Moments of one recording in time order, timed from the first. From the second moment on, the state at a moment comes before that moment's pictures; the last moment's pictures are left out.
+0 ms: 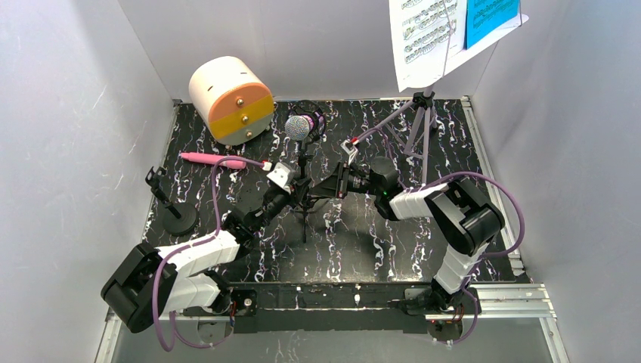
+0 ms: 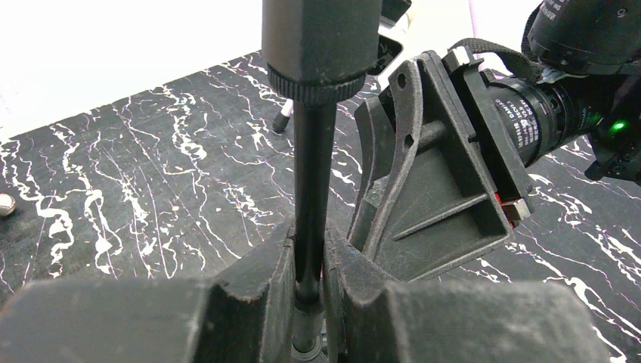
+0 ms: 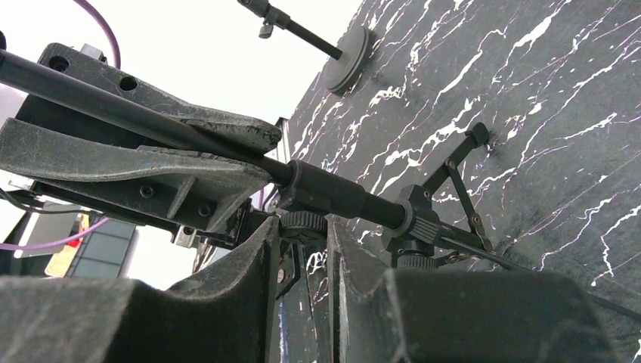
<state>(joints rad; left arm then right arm) -0.70 1.17 0.38 0.82 0.03 -0.03 0.63 1.76 0.71 1.03 -0.77 0.97</state>
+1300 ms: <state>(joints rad) -0.69 1.17 0.38 0.82 -0.02 -0.03 0.95 1.49 0.73 0.53 -0.25 -0.89</state>
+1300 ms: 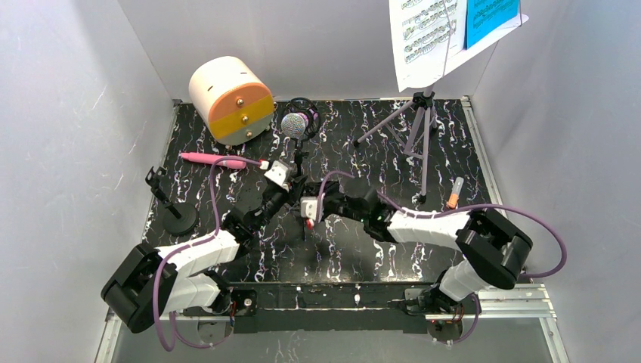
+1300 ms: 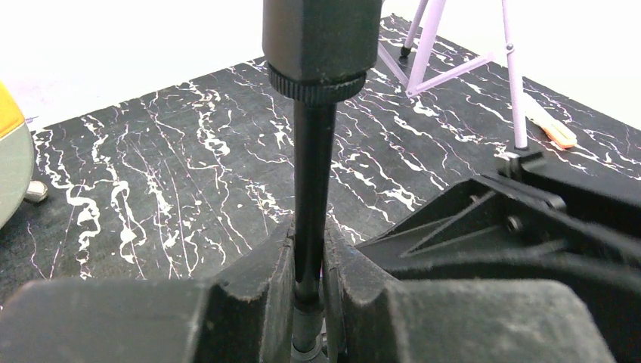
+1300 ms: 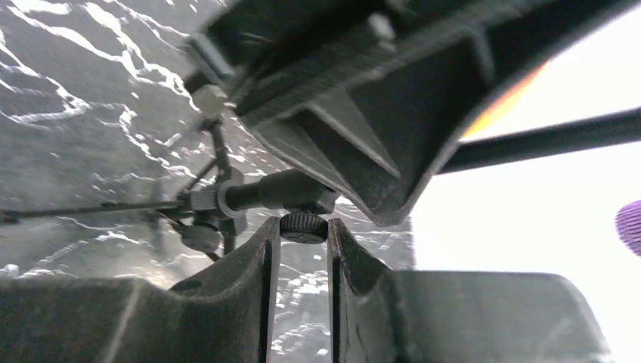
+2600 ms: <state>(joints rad) -0.70 1.17 0.37 0.83 0.02 -0.04 0.99 1.41 0.57 0.77 0.07 -0.65</state>
